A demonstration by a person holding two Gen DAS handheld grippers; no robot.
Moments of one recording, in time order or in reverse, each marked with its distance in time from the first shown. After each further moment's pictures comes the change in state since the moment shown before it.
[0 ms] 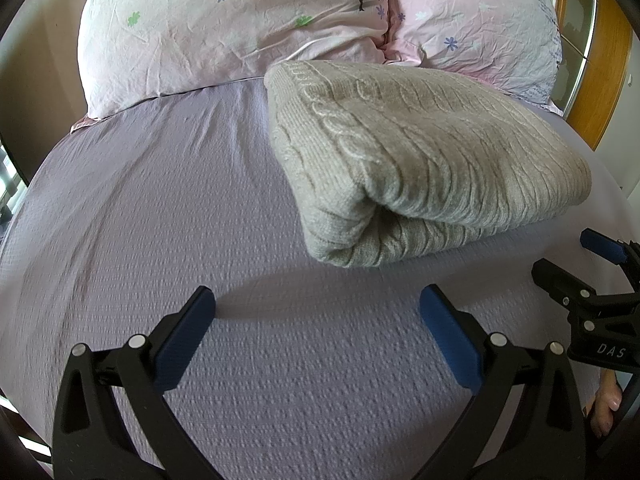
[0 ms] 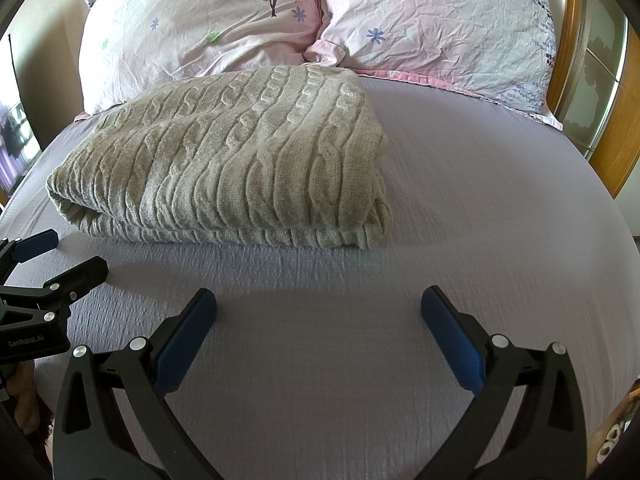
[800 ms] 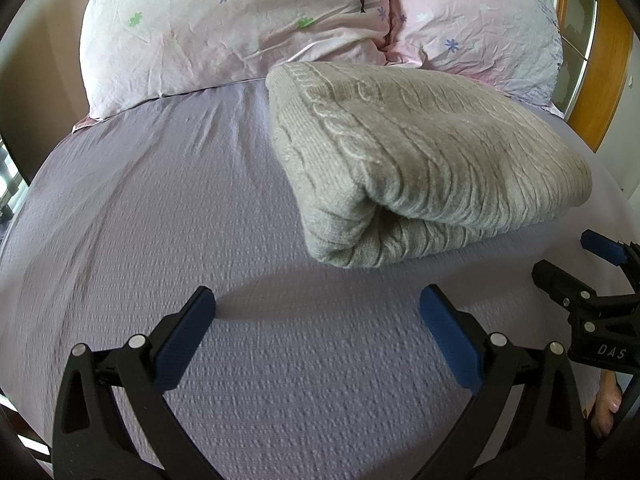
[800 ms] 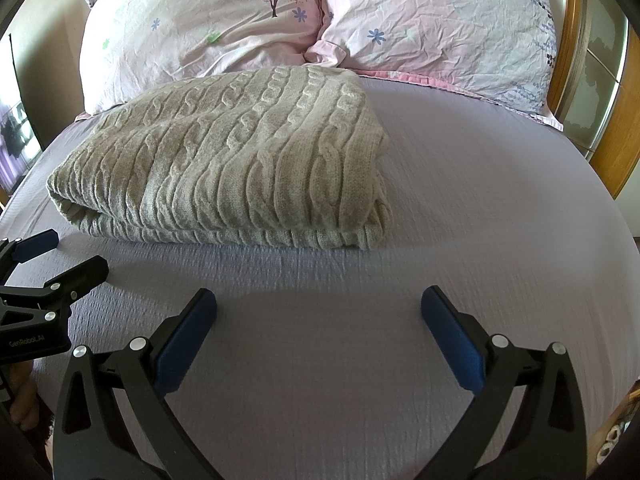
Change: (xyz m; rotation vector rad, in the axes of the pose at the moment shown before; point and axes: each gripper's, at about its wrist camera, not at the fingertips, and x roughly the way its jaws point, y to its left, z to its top) left arm 0.000 0.003 0.003 -0.004 -0.005 0.003; right arm 0.000 0.000 0.000 0.001 -0.001 -0.001
